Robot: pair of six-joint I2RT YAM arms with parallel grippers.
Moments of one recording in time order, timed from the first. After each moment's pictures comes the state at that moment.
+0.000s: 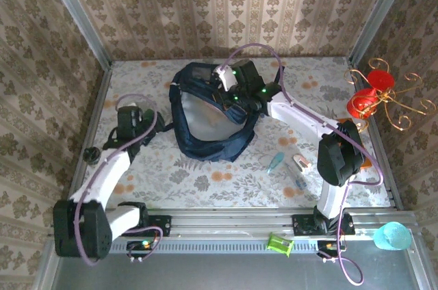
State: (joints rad) left arm -0.09 1.15 0.67 -0.27 -0.07 -0.41; right arm 0.57 1.81 1.55 -0.37 -0.25 0.04
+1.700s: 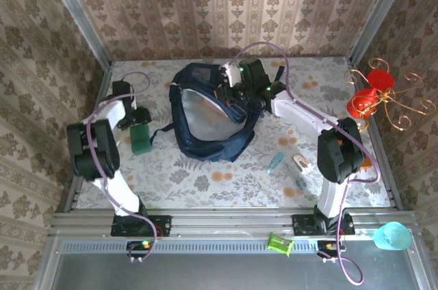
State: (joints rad) left arm 0.09 1.73 1.14 -0.57 0.03 -0.17; right arm 0.51 1.83 1.51 -0.27 -0.40 0.16
